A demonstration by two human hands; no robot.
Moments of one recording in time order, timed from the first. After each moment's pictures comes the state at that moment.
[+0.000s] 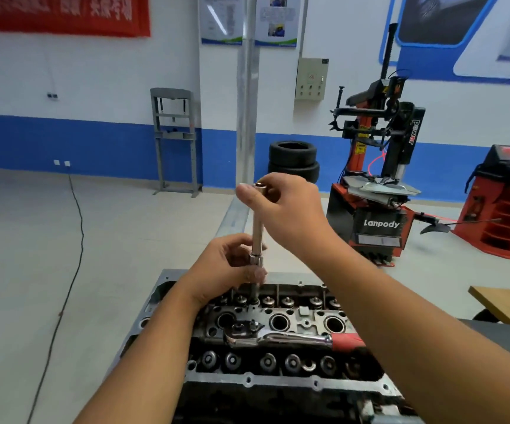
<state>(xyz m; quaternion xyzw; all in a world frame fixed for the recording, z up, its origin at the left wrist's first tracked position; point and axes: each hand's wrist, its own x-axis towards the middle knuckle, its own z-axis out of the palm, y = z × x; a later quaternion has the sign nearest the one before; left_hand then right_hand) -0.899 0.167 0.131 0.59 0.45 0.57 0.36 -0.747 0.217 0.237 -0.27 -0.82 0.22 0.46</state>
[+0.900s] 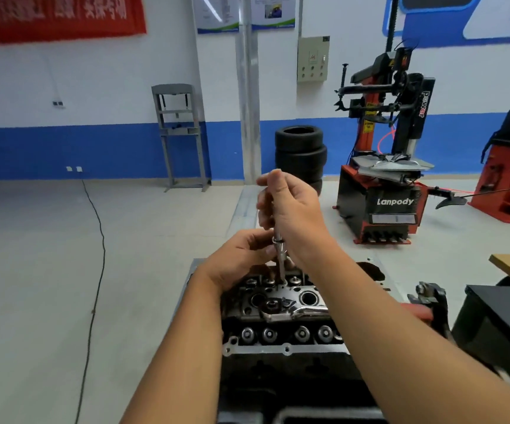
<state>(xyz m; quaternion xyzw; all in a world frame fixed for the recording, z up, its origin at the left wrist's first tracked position) -0.909 0.155 0.132 0.60 0.40 0.53 0.44 -0.777 0.193 0.199 -0.15 -0.61 0.57 0.53</state>
